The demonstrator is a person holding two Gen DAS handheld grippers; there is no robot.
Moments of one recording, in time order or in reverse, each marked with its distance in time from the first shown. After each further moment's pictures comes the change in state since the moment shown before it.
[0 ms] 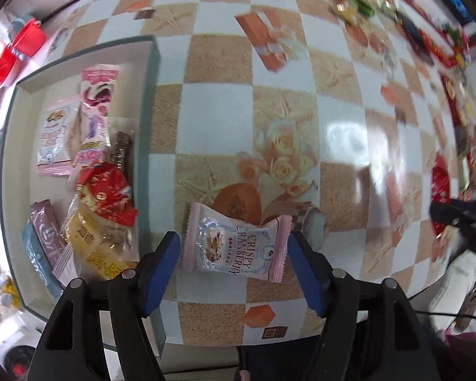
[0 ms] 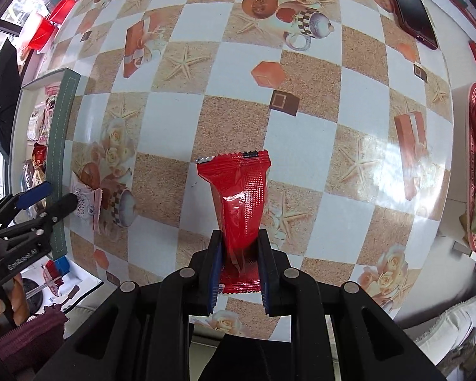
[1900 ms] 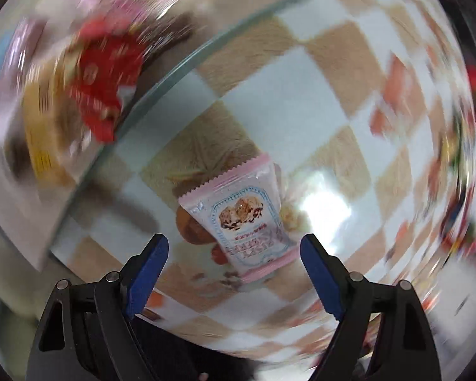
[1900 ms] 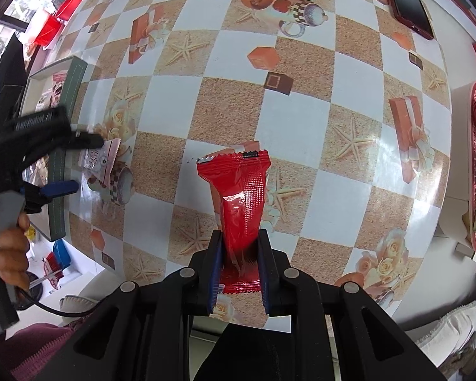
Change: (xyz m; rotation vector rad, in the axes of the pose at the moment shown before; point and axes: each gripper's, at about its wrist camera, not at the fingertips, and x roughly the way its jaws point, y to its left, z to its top) left arm 0.043 0.072 0.007 -0.908 0.242 -0.263; right arm 0.000 0.001 -0.015 -0.030 -0.005 0.029
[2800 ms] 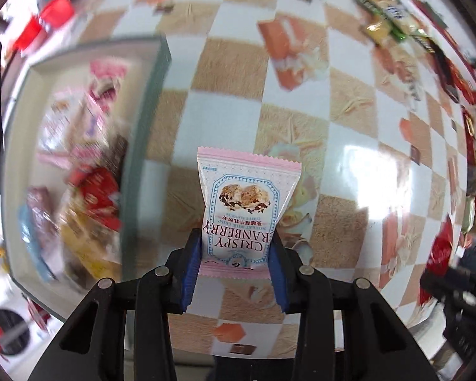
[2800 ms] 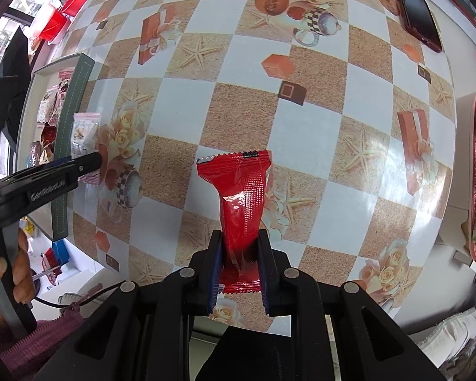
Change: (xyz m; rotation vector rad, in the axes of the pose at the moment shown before) left arm -0.068 -0.039 -0.080 0.747 -0.298 0.245; right arm -0.004 0.012 0.007 -0.027 -0.009 0.001
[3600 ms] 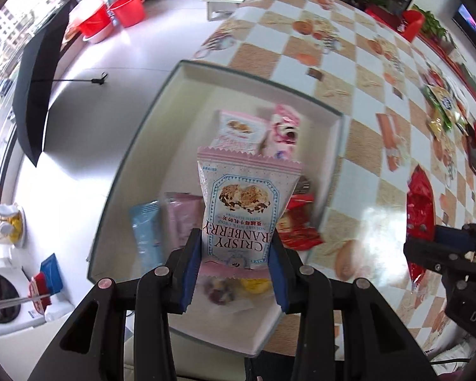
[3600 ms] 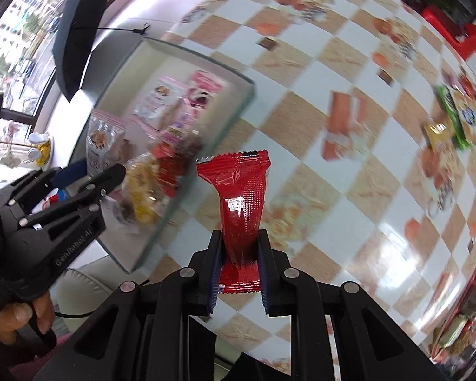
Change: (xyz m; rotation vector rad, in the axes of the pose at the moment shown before) left arm -0.017 0.143 0.003 -0.234 -0.154 0.101; right arm -0.025 0.195 0.074 -0.411 -0.040 0.043
